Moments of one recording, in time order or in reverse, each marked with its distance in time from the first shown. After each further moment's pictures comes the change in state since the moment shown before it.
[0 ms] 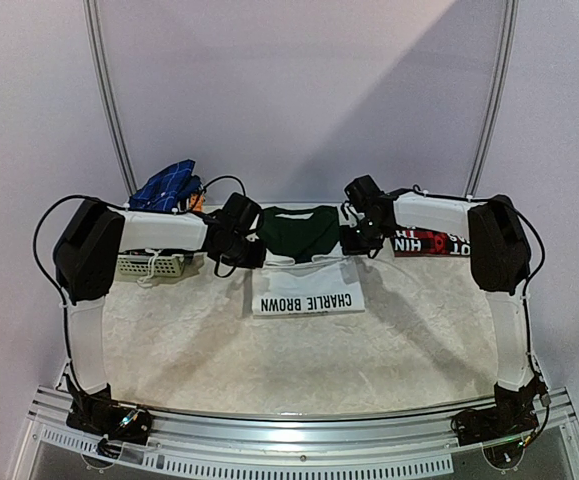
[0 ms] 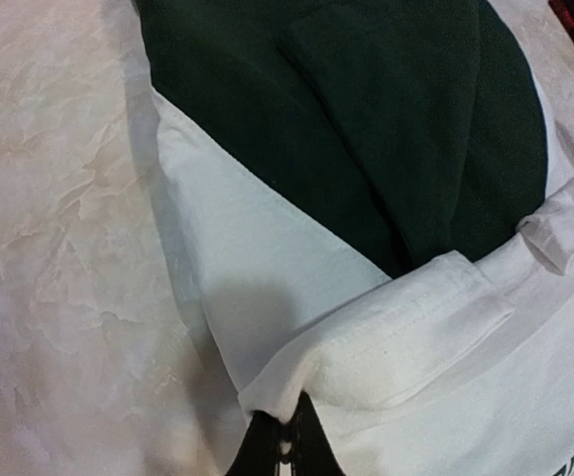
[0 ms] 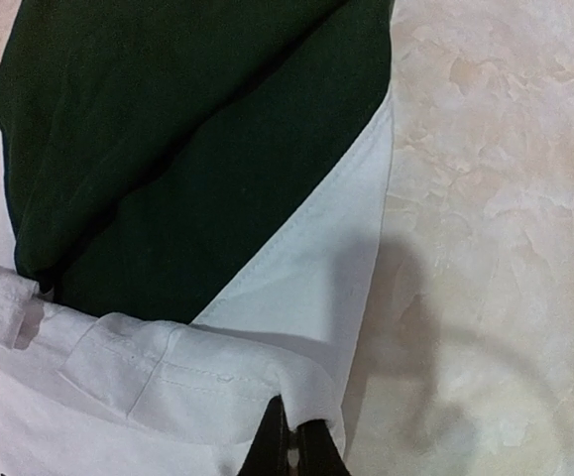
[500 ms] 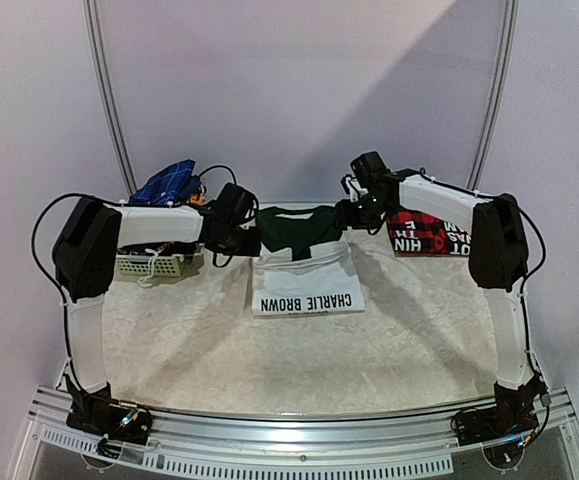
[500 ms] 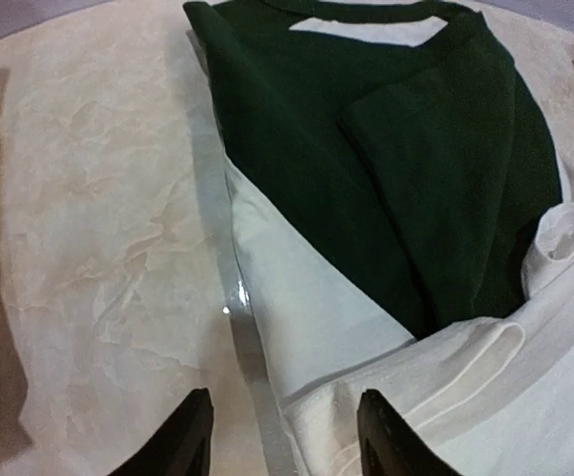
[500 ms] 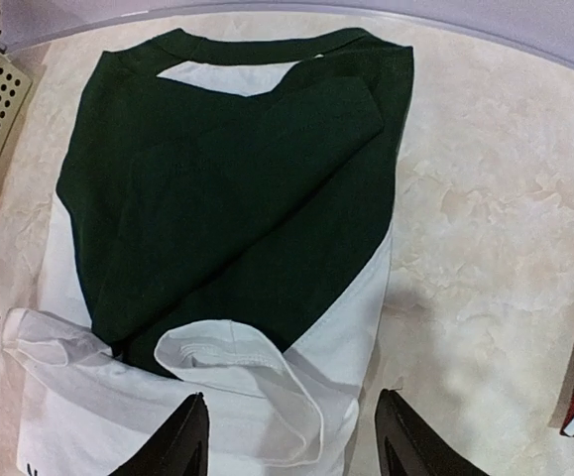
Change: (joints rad) left arm 0.038 0.010 0.052 -0.002 -0.051 -0.029; right arm -0.036 0.043 0.202 -0.036 -0.069 -0.024
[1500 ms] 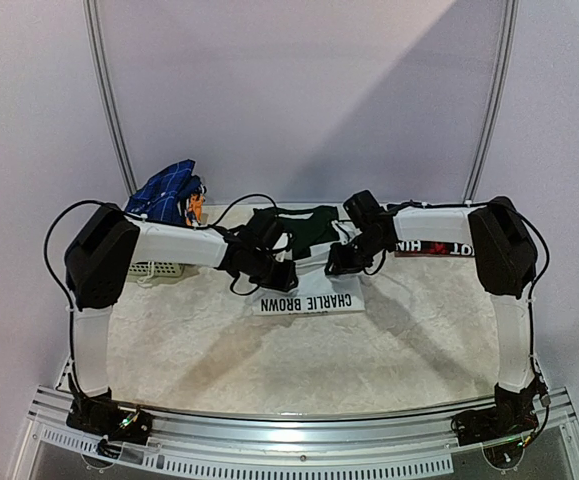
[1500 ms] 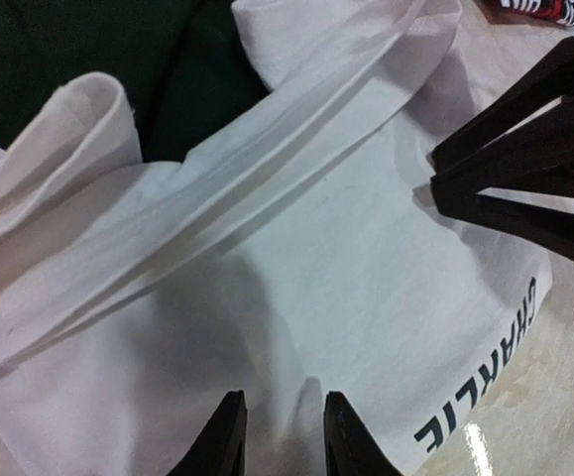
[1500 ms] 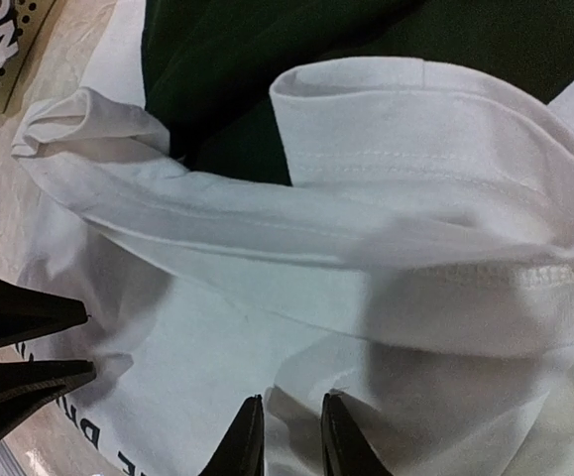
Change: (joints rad) left arm -0.179 0.016 -0.071 0.052 0.262 0.006; right arm 0.076 -0.113 -0.397 0.172 -0.240 -0.037
